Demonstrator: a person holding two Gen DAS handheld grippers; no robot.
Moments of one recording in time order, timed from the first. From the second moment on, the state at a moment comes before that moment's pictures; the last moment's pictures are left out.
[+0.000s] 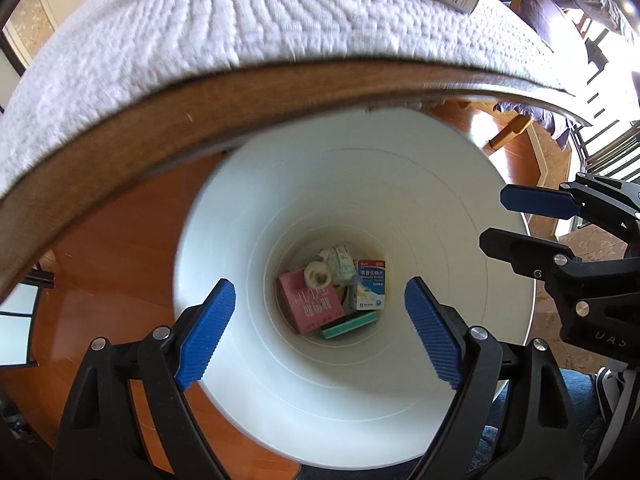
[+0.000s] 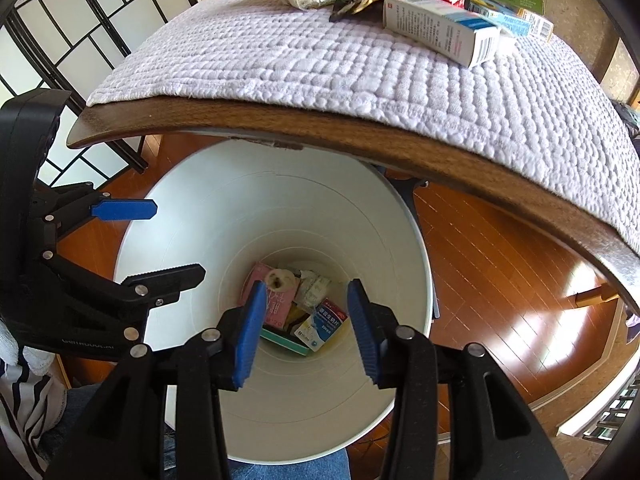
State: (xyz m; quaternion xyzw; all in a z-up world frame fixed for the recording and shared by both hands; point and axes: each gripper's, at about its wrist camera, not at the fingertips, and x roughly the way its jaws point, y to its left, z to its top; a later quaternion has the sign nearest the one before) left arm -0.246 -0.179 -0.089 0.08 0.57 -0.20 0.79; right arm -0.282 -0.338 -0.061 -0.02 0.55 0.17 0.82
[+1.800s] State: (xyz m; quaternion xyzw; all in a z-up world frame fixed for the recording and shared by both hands) left arm -0.024 -0.180 0.024 0.07 0.45 -0.16 0.88; right arm -0.121 -0.386 0.005 -0.10 0.44 0.19 0.87
